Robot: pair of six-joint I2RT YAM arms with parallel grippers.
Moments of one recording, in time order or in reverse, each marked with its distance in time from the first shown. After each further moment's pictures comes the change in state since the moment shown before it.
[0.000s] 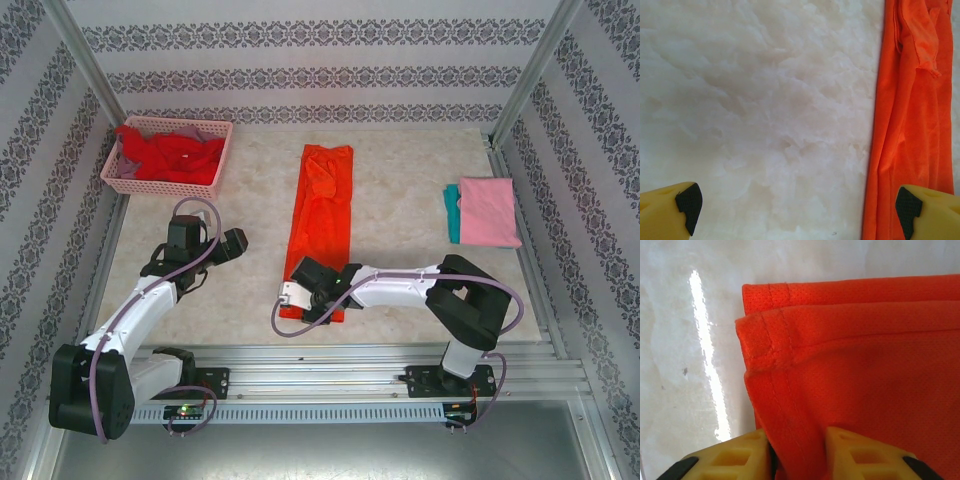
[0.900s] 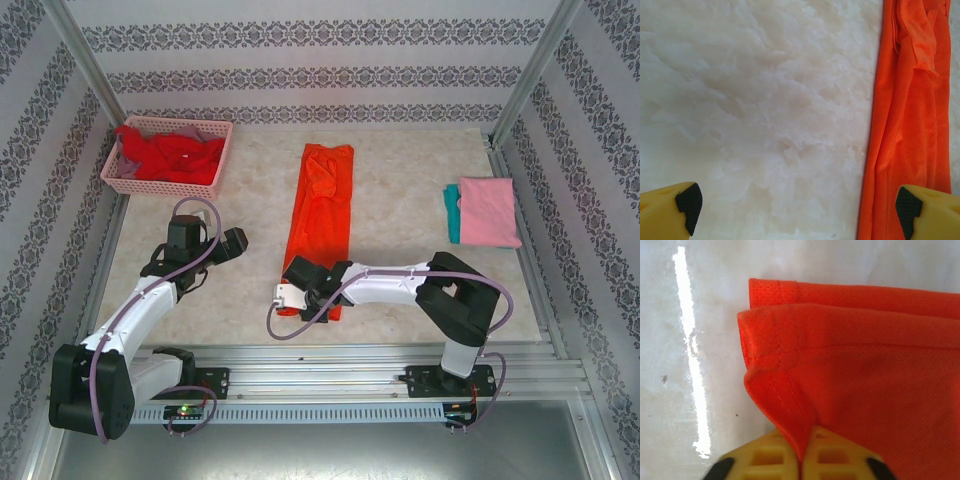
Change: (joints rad) left arm 0.000 0.000 -0.003 0.007 -0.001 0.000; right arm 0.015 0.061 0.082 -0.053 0.059 -0.107
